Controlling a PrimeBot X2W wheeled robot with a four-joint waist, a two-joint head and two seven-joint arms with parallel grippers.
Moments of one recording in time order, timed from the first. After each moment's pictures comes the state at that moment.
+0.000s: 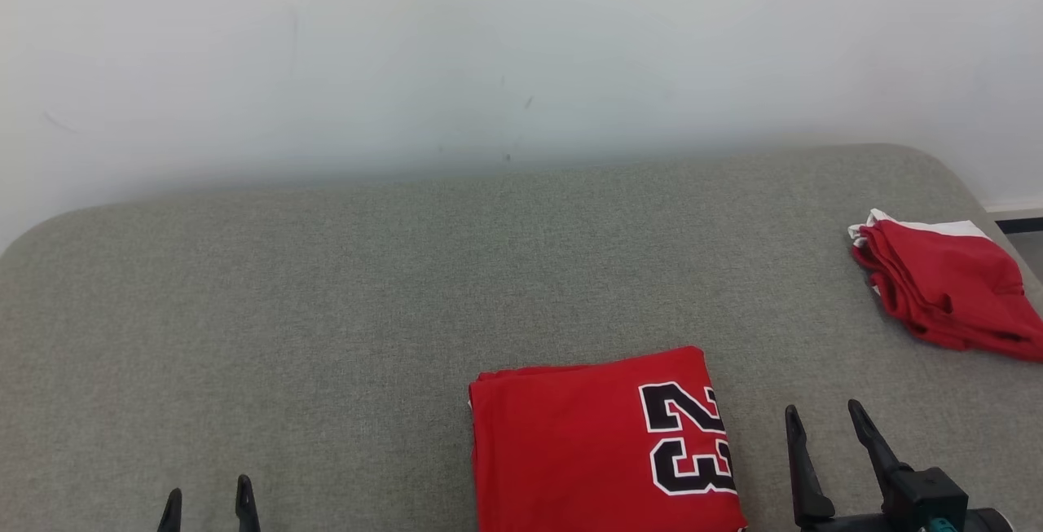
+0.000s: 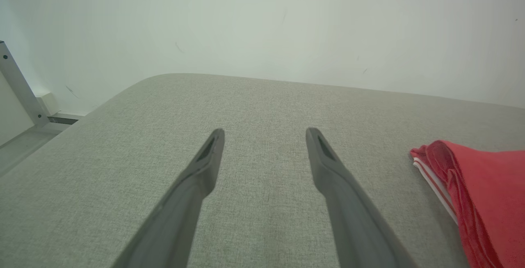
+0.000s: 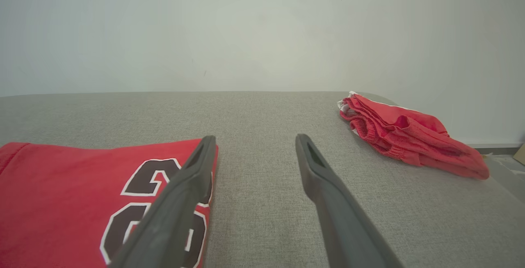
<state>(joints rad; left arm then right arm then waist) 0.12 0.05 0.11 0.17 -0.17 -0.07 -0.26 0.05 -0.07 -0.11 0.21 -0.01 0.13 -0.22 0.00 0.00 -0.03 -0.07</state>
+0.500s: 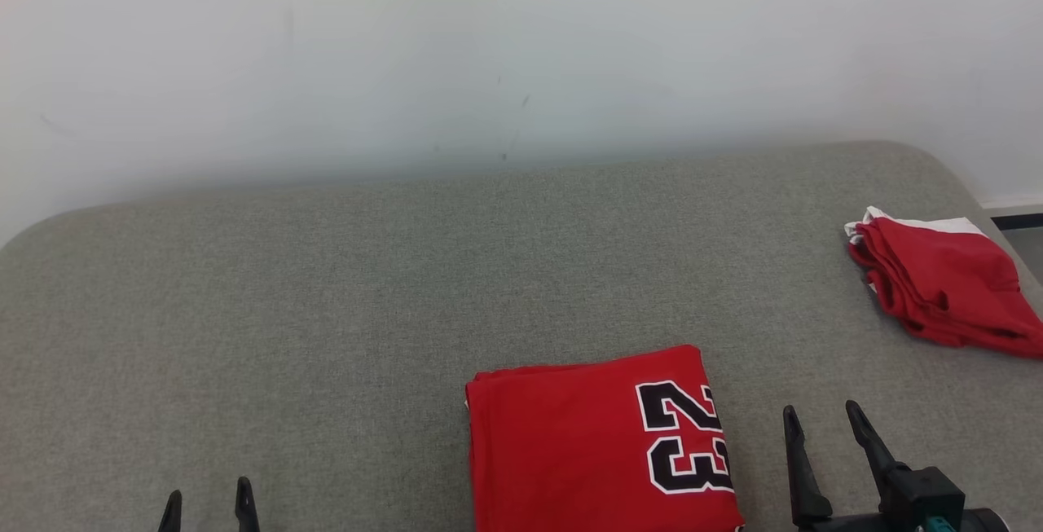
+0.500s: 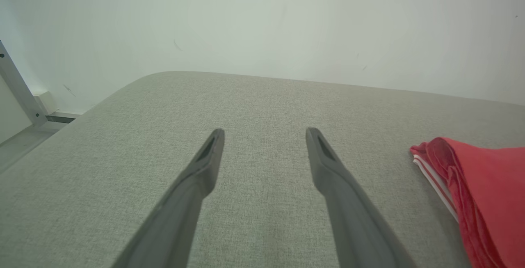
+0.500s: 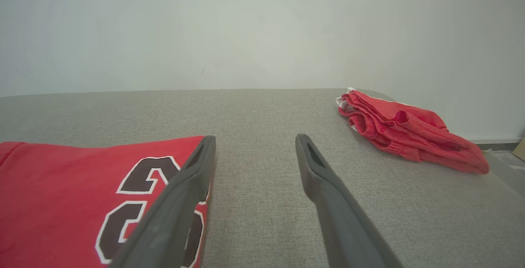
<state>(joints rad) 0.12 0.05 0.11 0.18 -0.17 -0.07 -0.26 0.04 -0.07 -0.12 0.24 0.00 0.13 -0.23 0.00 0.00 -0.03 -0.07</state>
